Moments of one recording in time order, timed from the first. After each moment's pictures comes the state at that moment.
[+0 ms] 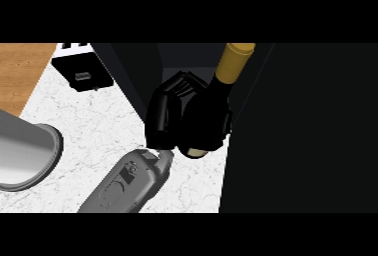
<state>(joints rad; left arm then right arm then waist) -0.56 0.00 -0.46 -1.43 0.29 0.62 -0.11 -0.05 -0.05 0.05 -2.48 -0.10 0.15 0.62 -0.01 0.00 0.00</state>
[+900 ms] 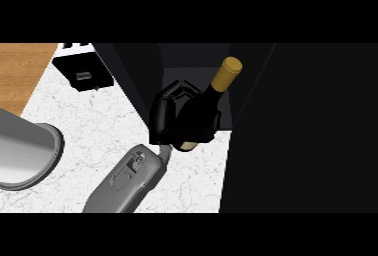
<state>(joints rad) -0.56 0.01 -0.45 -1.16 0.31 0.61 -0.35 -0.08 -0.06 0.05 -2.48 -0.09 0.13 0.65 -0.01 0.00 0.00</state>
